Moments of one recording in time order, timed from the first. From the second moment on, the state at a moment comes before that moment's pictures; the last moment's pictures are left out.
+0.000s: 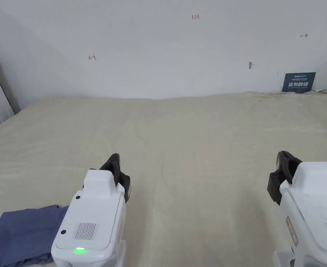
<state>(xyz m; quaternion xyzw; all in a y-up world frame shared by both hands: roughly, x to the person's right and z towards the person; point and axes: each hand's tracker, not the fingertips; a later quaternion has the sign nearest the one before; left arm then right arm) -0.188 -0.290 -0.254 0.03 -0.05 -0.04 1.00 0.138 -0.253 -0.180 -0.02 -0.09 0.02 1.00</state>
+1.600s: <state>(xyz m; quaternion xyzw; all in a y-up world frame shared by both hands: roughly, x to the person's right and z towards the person) -0.203 -0.293 -0.249 0.04 -0.03 -0.04 1.00 0.129 -0.245 -0.174 0.00 -0.09 0.01 1.00</state>
